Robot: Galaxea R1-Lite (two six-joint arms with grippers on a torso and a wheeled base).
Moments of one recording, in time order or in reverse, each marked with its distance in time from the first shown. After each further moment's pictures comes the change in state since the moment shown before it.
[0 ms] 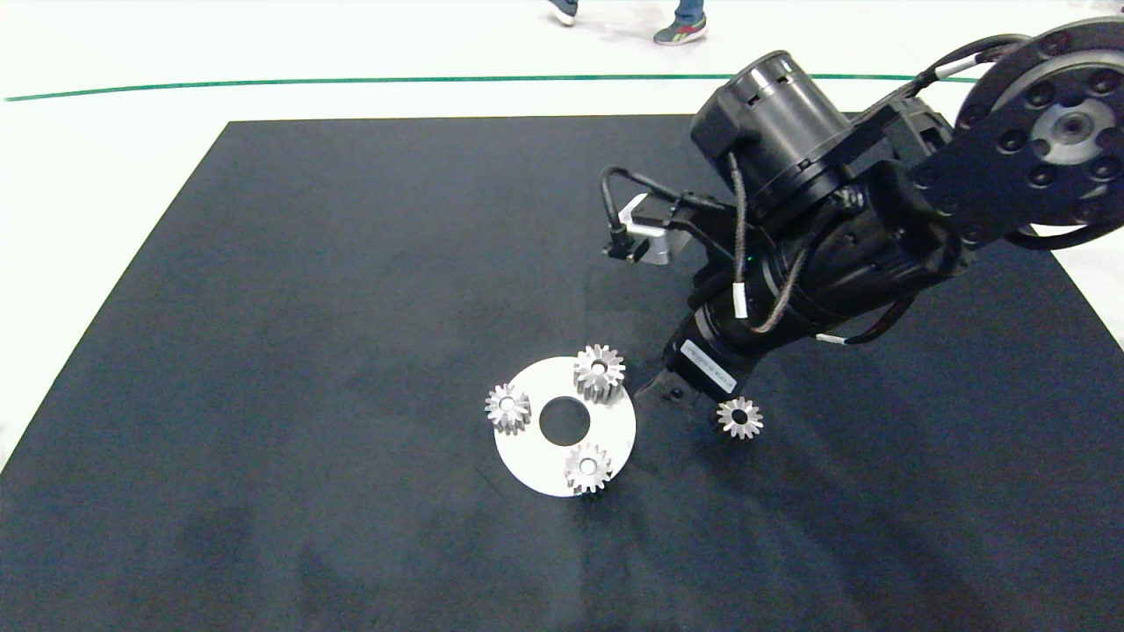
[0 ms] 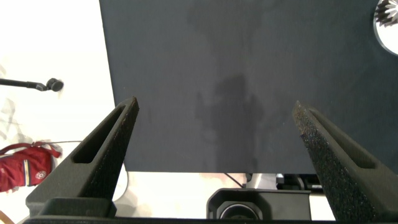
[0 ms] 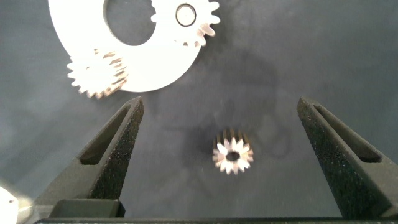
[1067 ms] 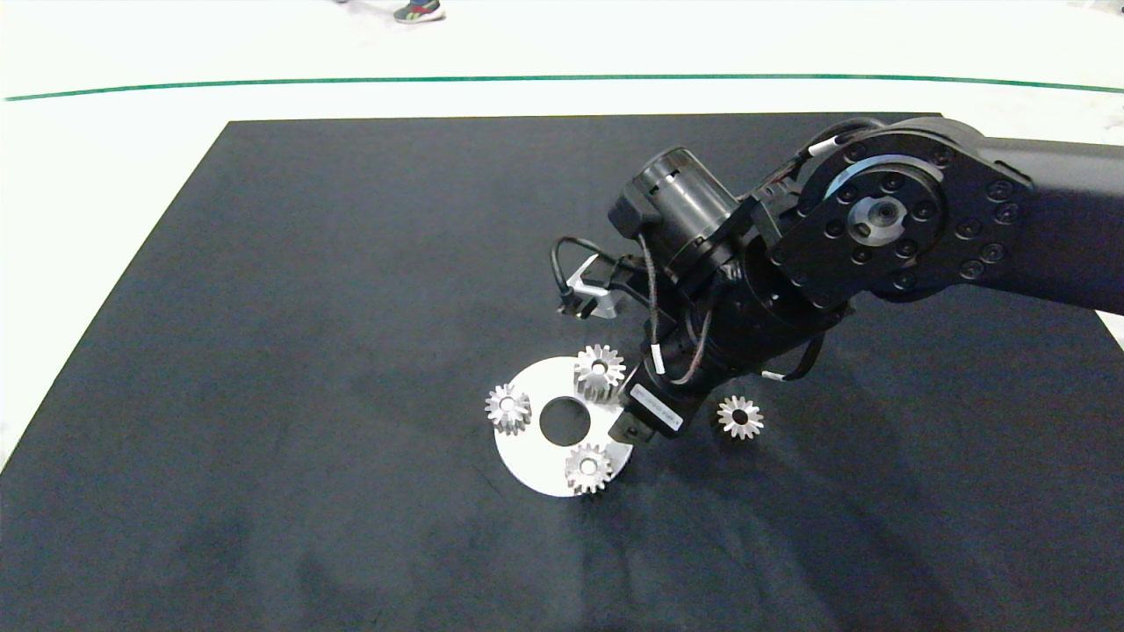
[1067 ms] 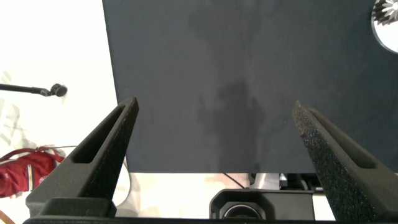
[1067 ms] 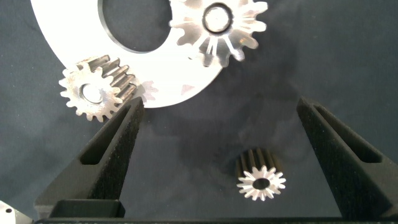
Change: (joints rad) left arm 0.000 -0.028 0.007 -0.001 -0.001 0.017; right arm 0.035 0.107 -0.013 0.002 -0.044 0.046
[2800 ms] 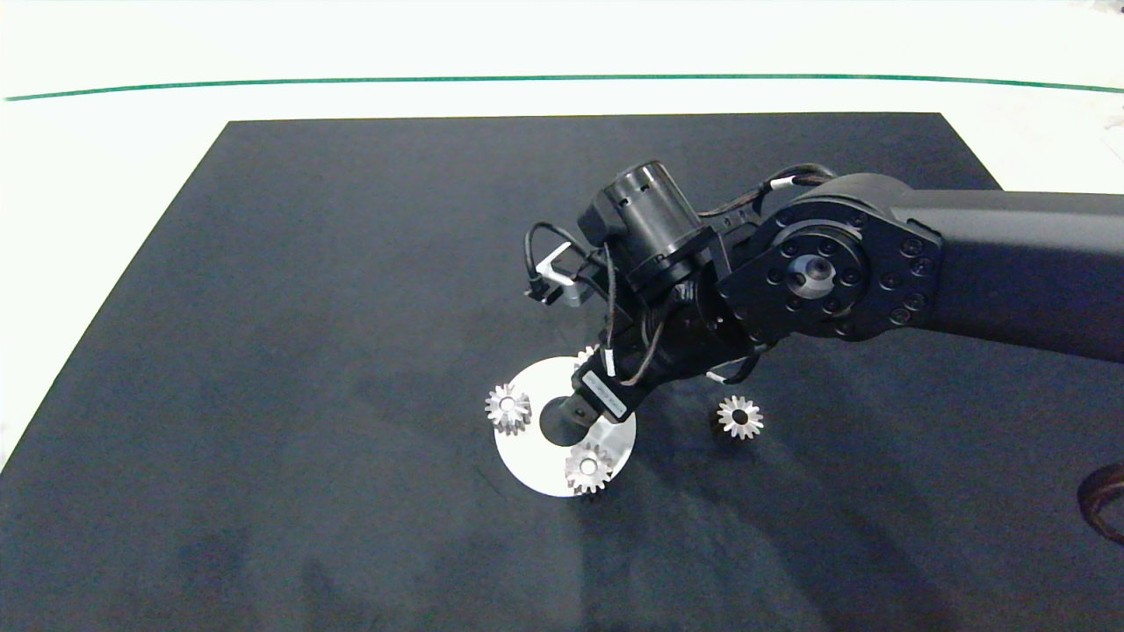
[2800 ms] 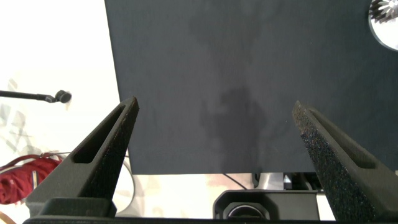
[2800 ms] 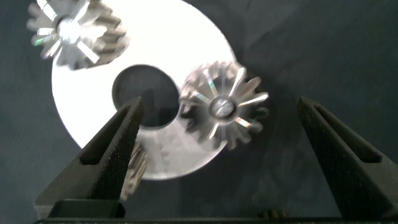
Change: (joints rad) left arm -0.001 -0.028 0.003 0.000 -0.003 0.024; right arm 0.017 0.037 0.073 -0.274 0.002 0.051
